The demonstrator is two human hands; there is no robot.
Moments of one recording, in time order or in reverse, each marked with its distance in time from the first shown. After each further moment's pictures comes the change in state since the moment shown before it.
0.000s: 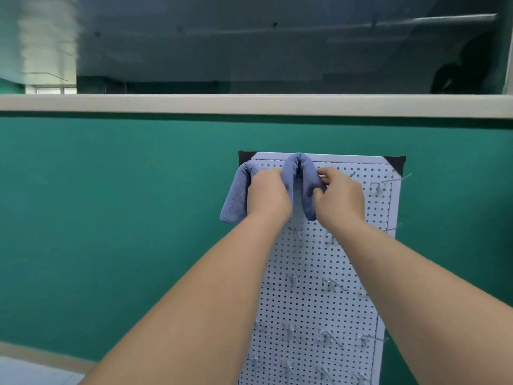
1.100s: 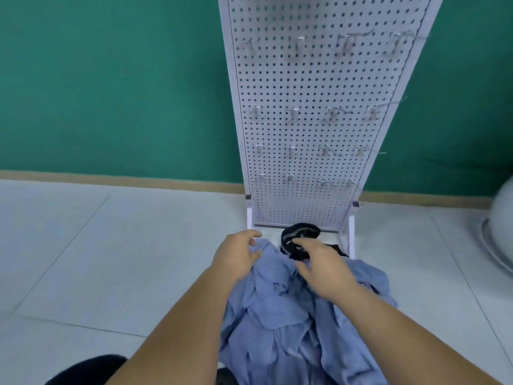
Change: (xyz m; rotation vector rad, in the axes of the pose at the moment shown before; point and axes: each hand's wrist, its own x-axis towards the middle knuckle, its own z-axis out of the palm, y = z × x) left_hand -0.480 -0.268 0.111 -0.006 -0.889 -0.486; right_hand -0.483 0.252 0.071 -0.198 -1.024 0.199
